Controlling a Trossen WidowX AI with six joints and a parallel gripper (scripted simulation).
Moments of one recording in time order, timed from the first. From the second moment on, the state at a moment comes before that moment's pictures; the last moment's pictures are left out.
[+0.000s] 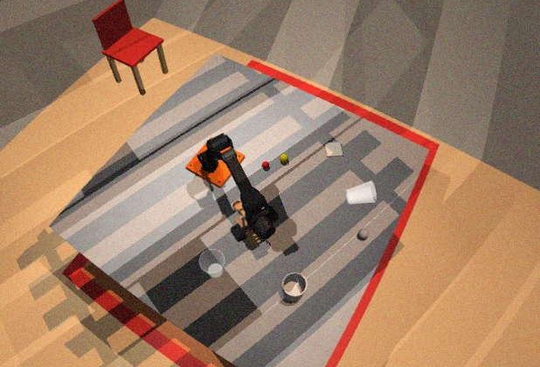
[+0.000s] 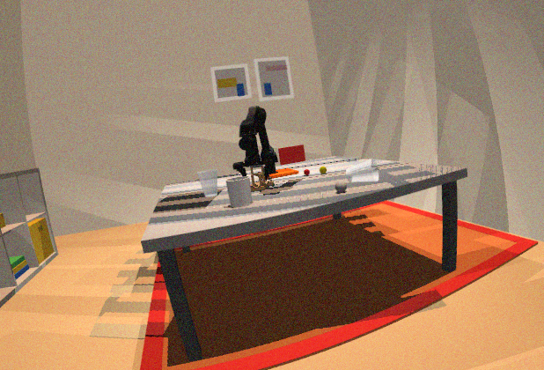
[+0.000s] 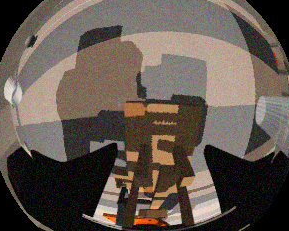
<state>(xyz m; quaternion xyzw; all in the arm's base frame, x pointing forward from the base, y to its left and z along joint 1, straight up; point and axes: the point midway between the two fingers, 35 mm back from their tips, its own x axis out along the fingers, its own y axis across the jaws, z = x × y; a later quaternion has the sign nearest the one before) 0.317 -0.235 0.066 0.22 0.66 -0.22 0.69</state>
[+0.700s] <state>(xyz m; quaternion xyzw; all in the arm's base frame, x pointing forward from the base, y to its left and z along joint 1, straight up) 0.315 -0.233 0.068 0.22 0.66 -0.22 0.68</state>
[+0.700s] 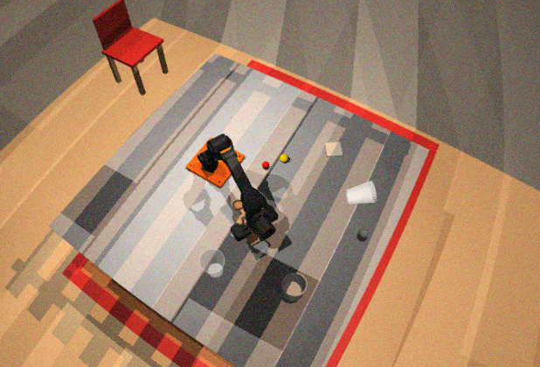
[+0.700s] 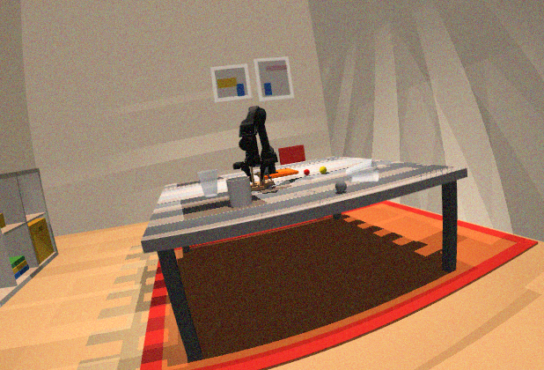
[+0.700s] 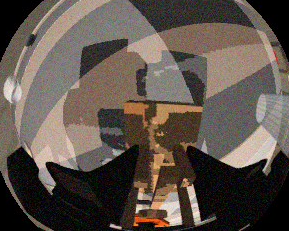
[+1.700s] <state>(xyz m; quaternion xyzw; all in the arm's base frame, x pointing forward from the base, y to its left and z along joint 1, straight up) 0.317 -0.235 0.078 0.22 0.66 -0.22 0.68</state>
